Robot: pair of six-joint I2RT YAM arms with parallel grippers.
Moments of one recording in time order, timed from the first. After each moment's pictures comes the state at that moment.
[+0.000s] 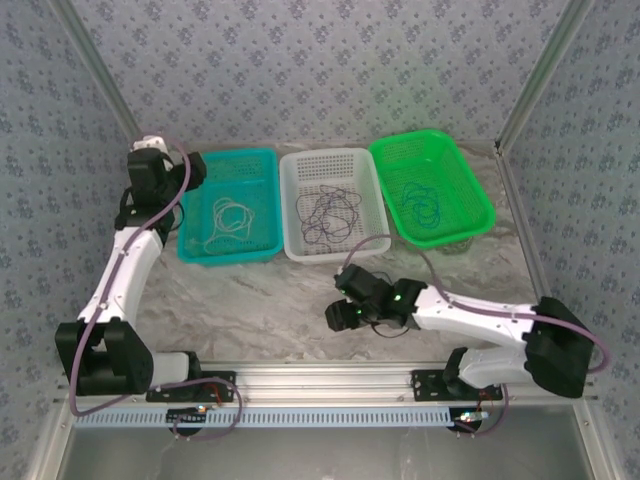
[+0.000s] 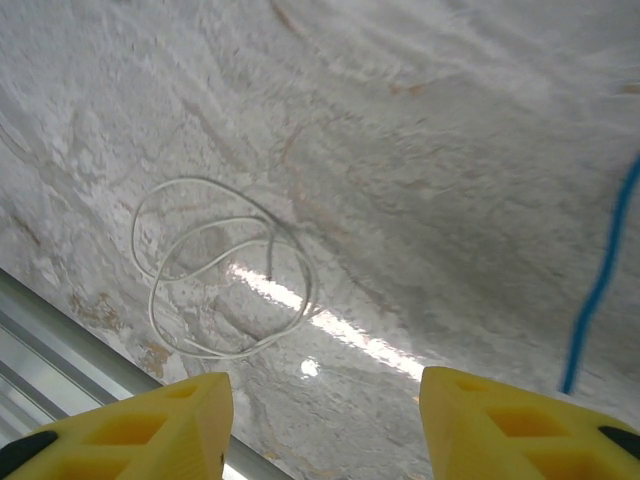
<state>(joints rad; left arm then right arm) -0.01 1.28 1.10 -0.20 -0.05 -0.33 1.07 1.28 0.74 -0.50 -0.03 0.68</state>
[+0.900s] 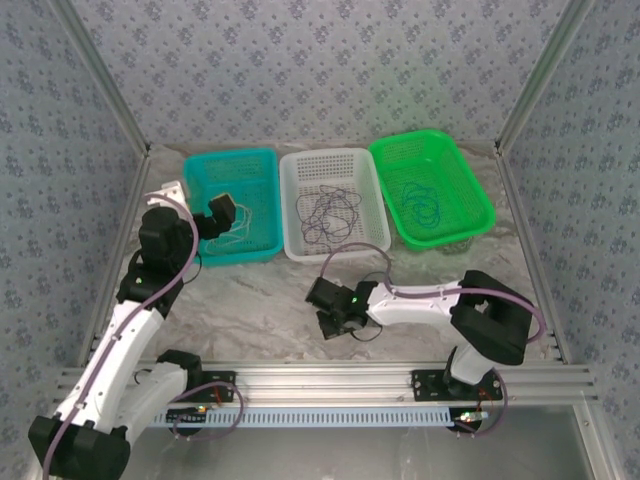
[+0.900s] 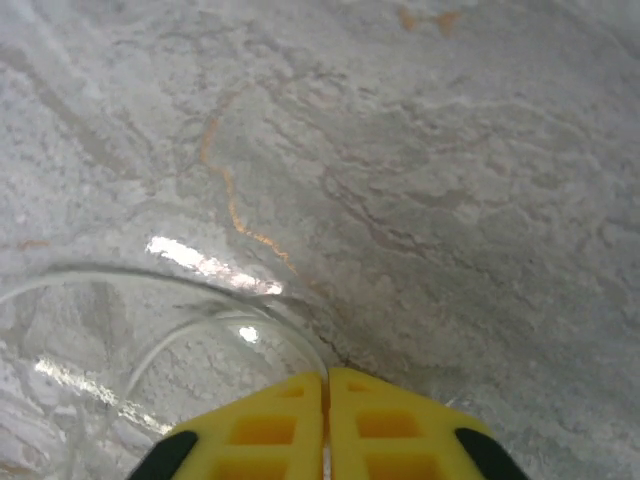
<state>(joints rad) -0.26 0.81 0.77 -0.22 -0.10 -0.43 1.14 1.59 0.83 -0.47 0.08 0.74</state>
